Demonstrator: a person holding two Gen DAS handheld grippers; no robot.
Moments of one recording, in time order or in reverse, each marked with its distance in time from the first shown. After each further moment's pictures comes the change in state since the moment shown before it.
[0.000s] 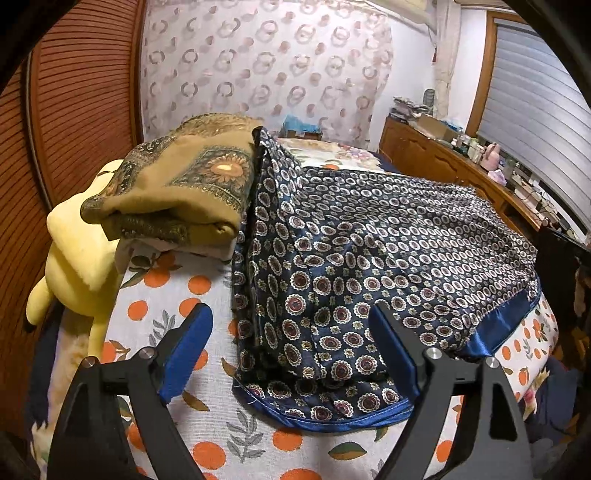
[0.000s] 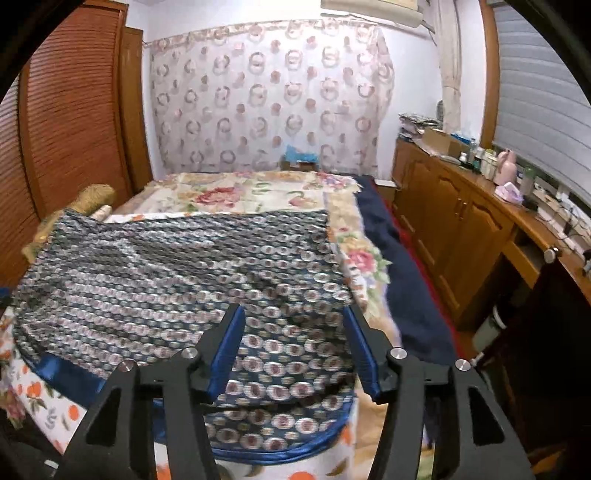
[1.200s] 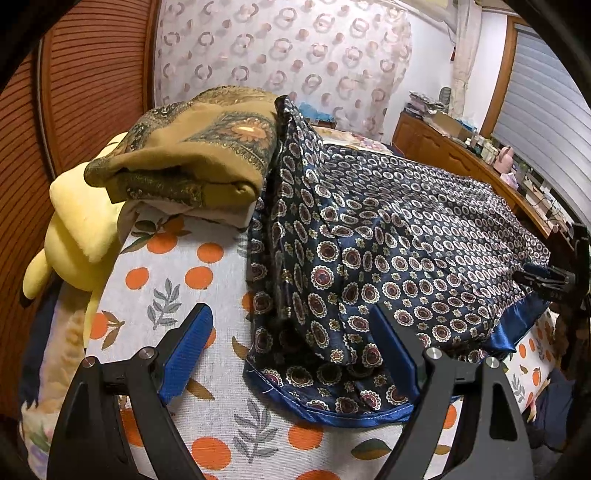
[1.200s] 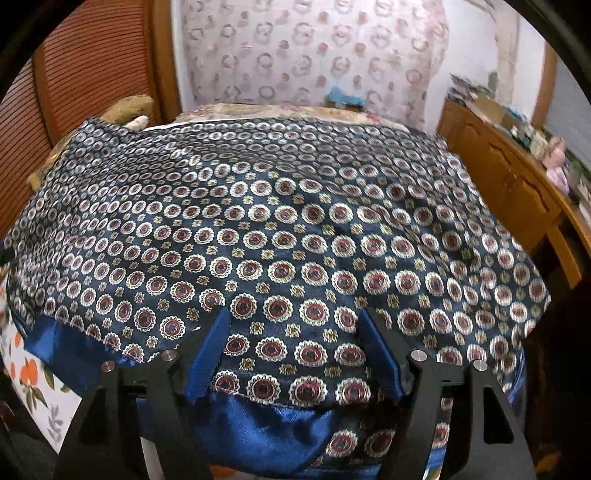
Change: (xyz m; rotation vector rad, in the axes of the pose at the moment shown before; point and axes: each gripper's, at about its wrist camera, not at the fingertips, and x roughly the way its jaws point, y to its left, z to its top) left arm 0.015 0.018 -0.022 -0.065 0.048 0.014; right arm 0.106 0.106 -0.031 -0.075 0.253 0.063
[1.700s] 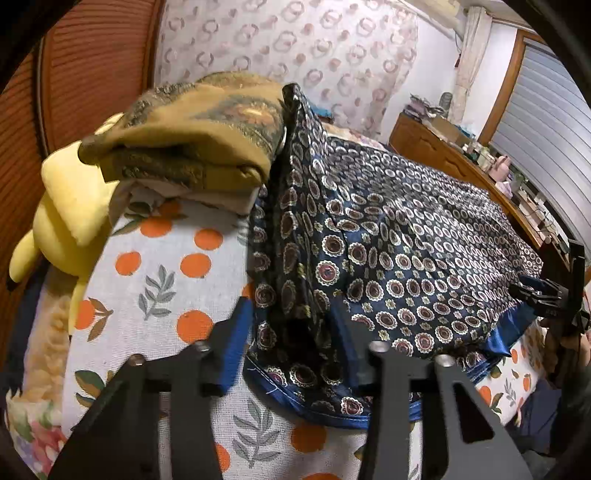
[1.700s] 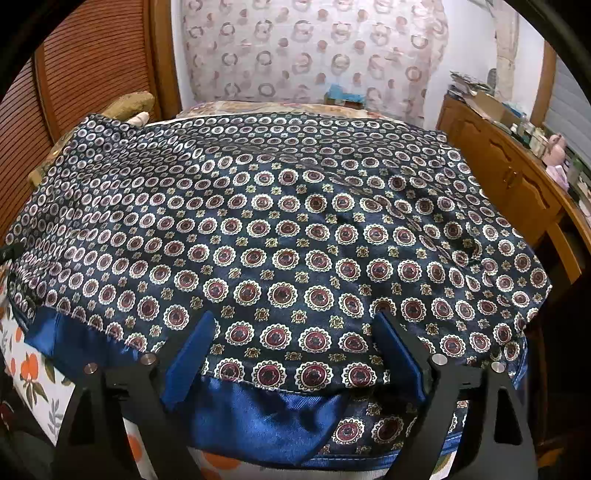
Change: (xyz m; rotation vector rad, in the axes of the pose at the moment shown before) left arm 0.007 0.016 -0.001 -0.053 0.034 -0.052; right arm -0.008 0.006 -0.005 -0.017 0.004 0.012
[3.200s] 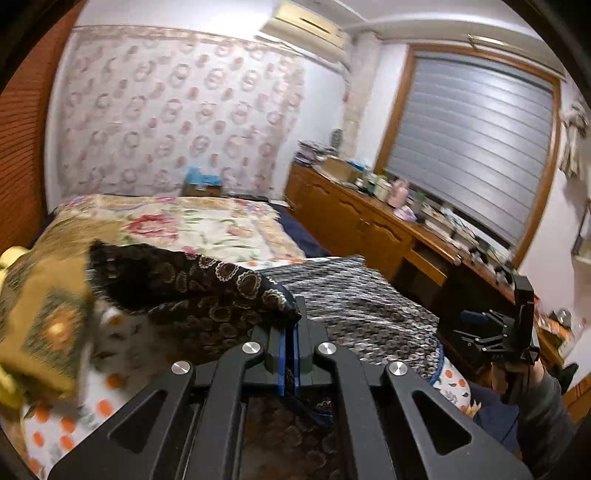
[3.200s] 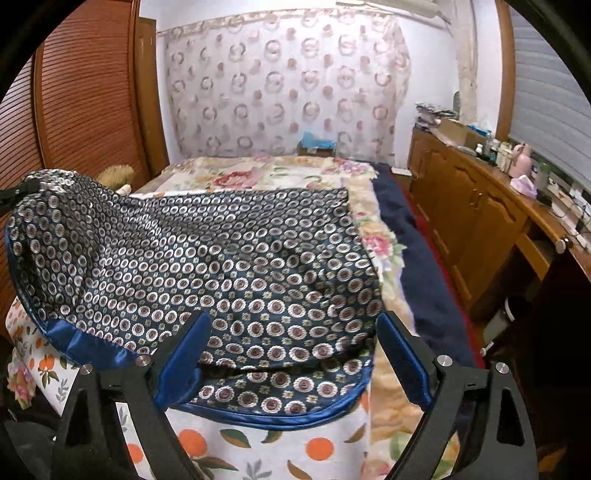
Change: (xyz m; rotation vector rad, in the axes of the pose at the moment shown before) left arm -0.037 -0.165 0.111 0.243 -0.214 -0.347; right arm -0.104 -0.102 -0.024 0.073 -0.202 -0.042
